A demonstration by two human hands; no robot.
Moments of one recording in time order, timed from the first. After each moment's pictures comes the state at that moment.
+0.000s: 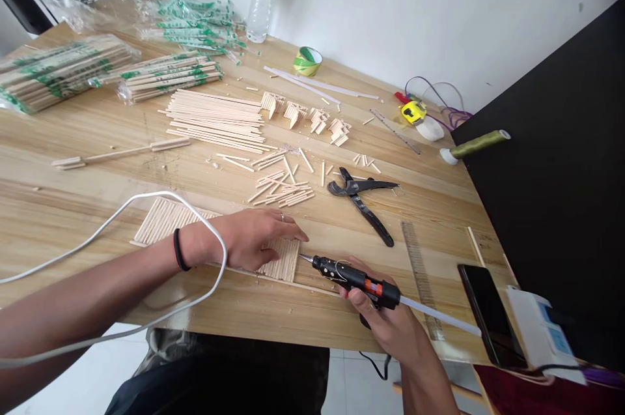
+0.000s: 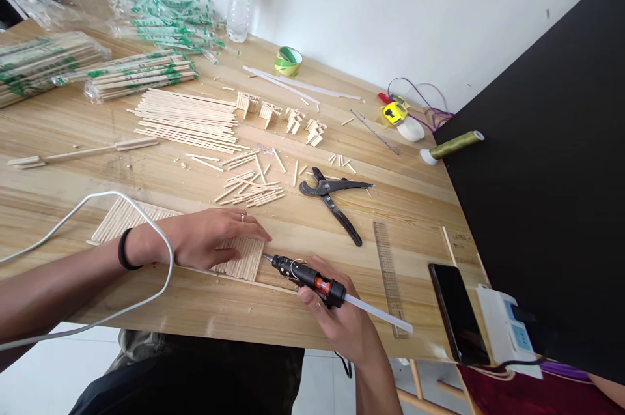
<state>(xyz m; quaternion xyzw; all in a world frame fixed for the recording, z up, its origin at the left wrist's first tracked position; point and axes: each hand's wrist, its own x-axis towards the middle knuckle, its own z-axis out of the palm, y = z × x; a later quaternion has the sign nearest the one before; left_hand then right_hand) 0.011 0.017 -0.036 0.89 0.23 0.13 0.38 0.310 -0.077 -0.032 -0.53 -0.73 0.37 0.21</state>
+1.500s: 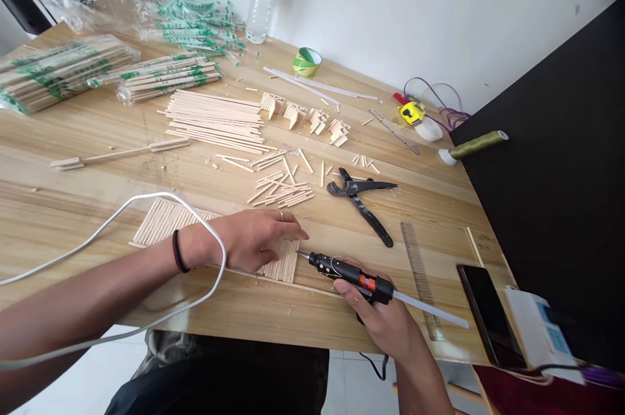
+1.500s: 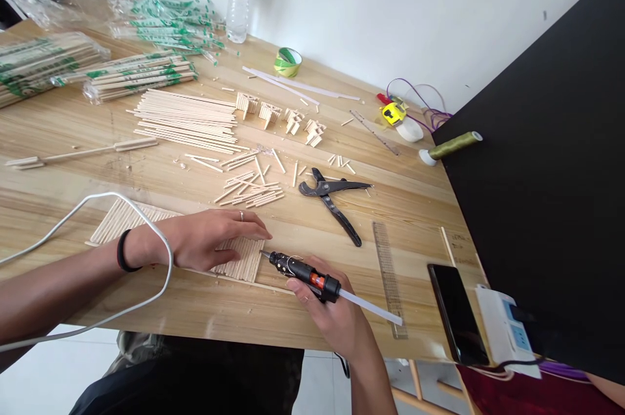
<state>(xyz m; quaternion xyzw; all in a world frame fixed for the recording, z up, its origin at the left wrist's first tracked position) 0.011 0.016 -0.036 0.88 0.22 0.15 0.40 0.296 -0.071 -0.024 -0.57 -0.71 0.38 0.18</state>
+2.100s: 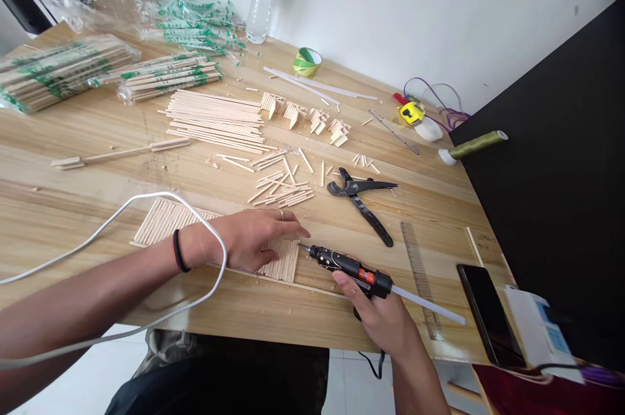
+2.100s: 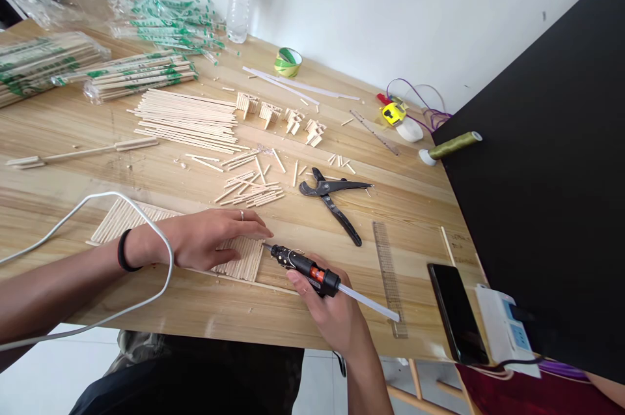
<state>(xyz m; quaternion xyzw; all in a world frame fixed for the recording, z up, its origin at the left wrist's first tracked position) 0.009 0.015 -0.036 0.88 0.22 0.15 0.40 0.289 -0.071 -0.026 -0.59 -0.68 0.38 0.21</state>
